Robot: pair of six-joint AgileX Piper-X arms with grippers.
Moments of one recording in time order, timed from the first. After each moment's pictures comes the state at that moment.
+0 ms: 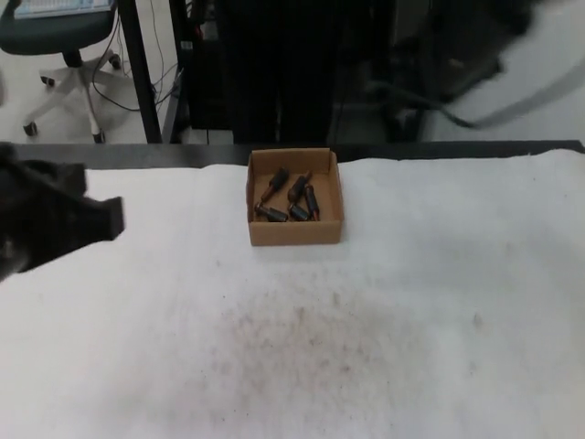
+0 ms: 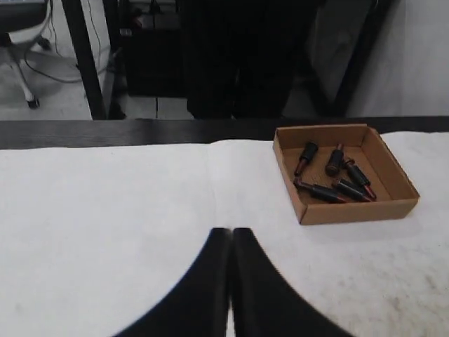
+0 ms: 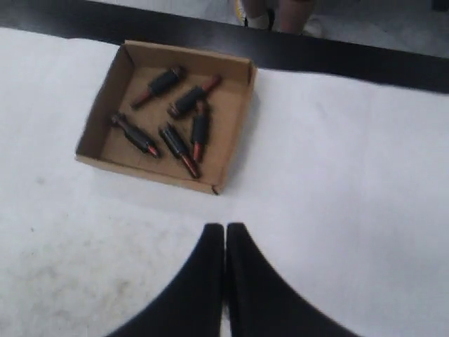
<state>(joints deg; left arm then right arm) -16.7 34.9 -35.2 25.0 -7.3 -6.7 19.3 79.7 -72.4 43.8 -0.3 8.1</state>
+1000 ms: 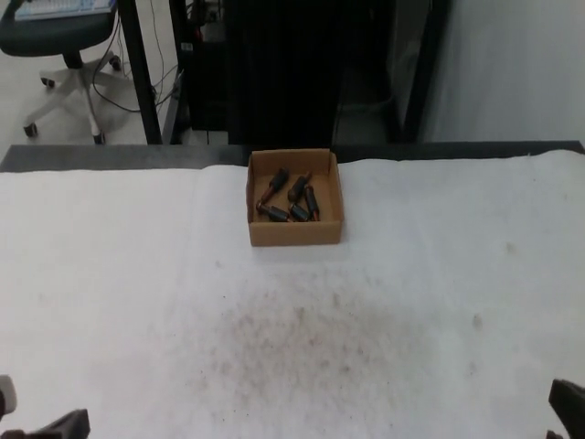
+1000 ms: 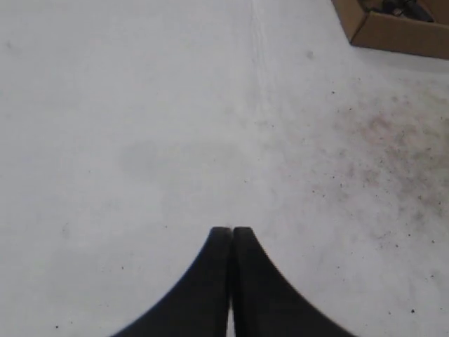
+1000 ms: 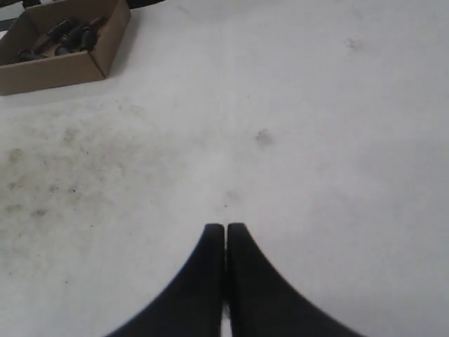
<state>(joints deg) -16.7 12.4 -2.7 29.1 -6.3 -16.7 11.6 11.2 -3.5 28.8 1.9 14.8</state>
